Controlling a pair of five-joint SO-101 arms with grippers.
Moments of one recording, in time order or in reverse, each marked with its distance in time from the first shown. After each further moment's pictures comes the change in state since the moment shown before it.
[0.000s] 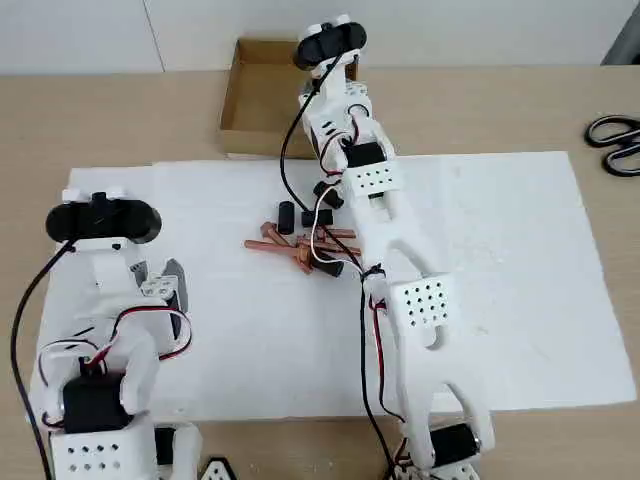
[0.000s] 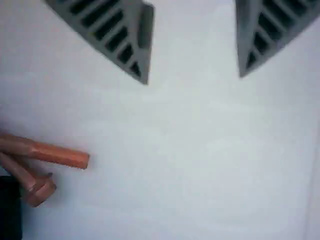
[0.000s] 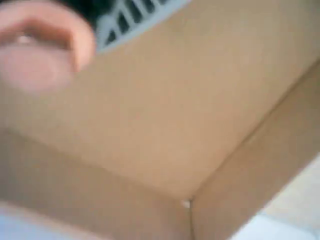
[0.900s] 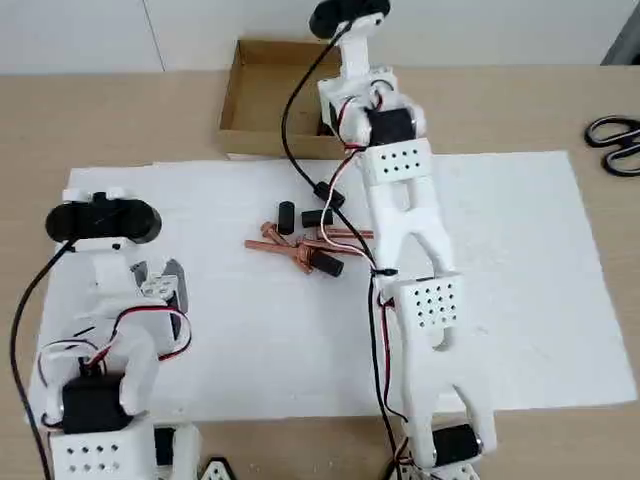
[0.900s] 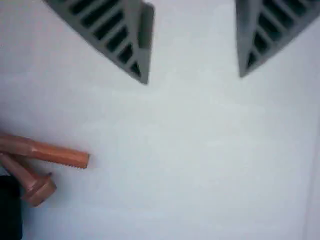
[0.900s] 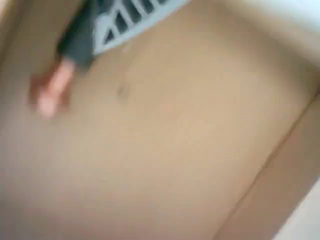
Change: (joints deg) left arm 0.0 0.0 0.0 0.0 0.0; right arm 1.8 -3.9 -26.3 46.5 0.0
